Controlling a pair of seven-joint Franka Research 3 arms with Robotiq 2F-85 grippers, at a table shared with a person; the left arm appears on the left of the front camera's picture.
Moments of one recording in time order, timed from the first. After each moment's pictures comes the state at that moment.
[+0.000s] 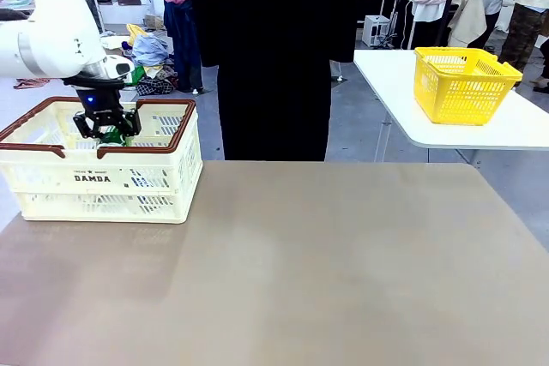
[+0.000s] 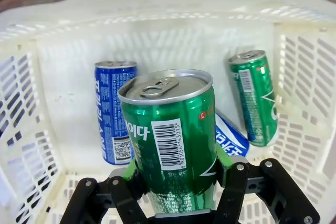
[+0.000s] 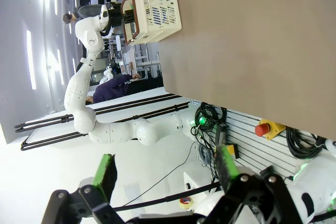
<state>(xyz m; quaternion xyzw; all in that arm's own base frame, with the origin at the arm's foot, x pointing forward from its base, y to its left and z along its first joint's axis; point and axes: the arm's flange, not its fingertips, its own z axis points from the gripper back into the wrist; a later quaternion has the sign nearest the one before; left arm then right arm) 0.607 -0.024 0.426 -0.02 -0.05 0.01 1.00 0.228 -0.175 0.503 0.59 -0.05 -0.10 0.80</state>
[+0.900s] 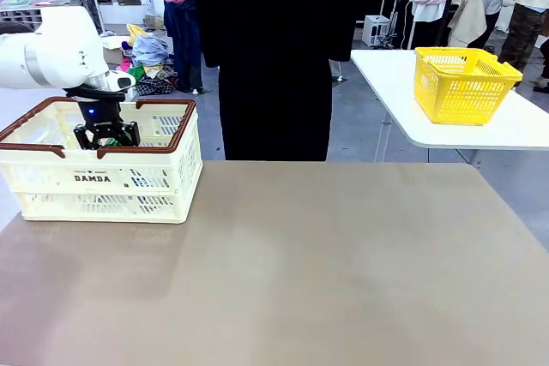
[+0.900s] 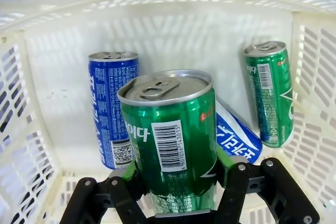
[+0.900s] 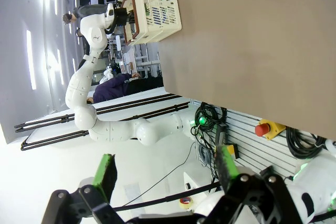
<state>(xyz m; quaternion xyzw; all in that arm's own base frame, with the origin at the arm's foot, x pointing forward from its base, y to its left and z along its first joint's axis) 0.611 -0.021 0.401 -0.02 -0.02 0.00 1.00 0.228 -0.175 0.503 0.59 -0.05 -0.10 0.80</state>
